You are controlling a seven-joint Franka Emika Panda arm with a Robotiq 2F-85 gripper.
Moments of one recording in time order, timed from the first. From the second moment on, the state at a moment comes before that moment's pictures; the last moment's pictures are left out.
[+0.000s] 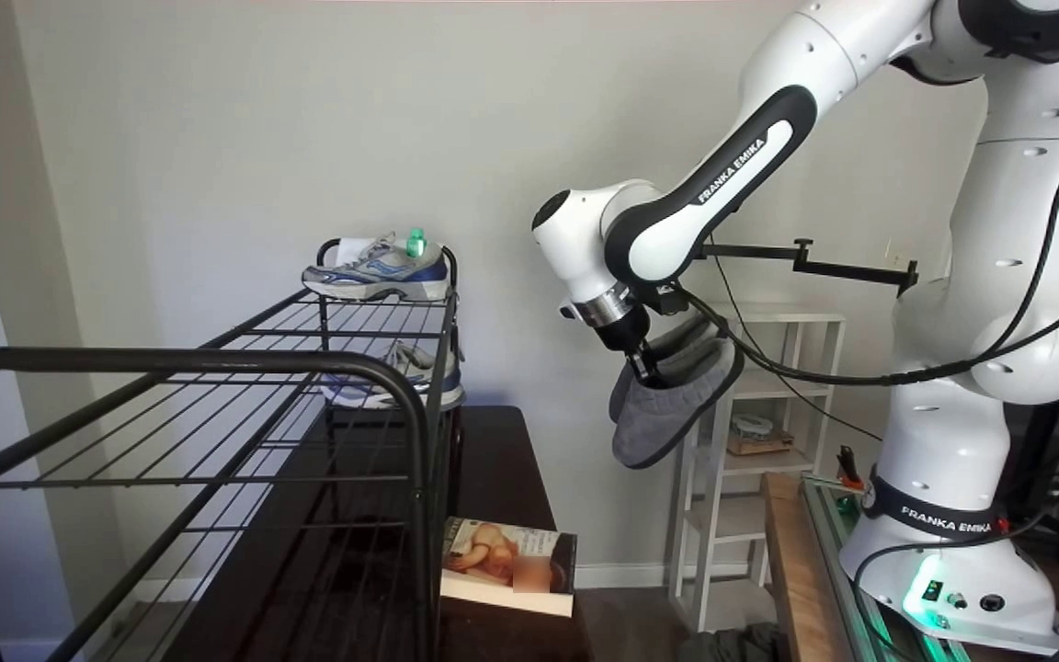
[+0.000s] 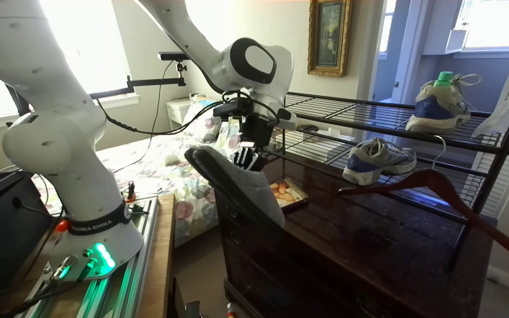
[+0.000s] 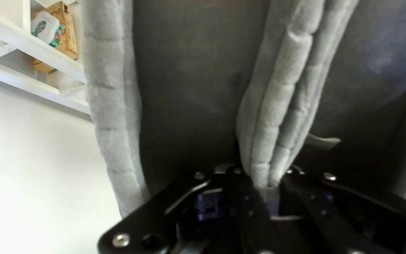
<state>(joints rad) 0.02 -0.08 0.02 -2.44 -0.45 1.81 0.03</state>
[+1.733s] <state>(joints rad) -0.06 0.14 -0.07 -2.46 -0.39 2.49 -0.45</state>
